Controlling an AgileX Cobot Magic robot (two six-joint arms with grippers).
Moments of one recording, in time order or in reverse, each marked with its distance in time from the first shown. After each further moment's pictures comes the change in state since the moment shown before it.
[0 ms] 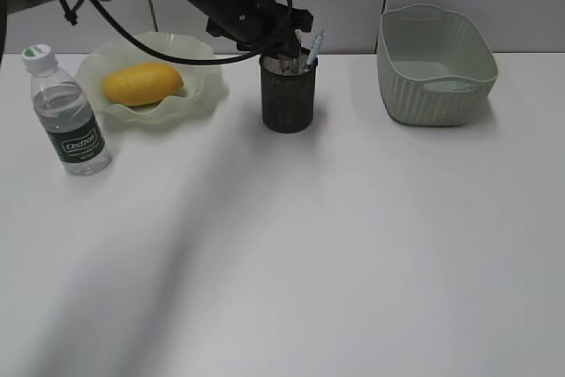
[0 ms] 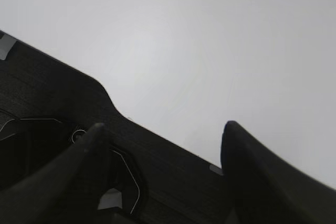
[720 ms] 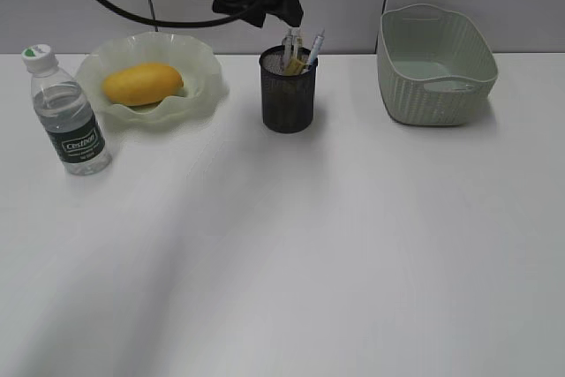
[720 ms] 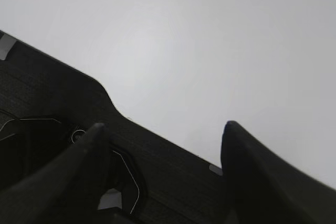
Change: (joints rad) left arm 0.000 -0.154 0.000 0.056 0.191 0.000; right arm 0.000 0.000 0.000 0.000 0.000 0.000
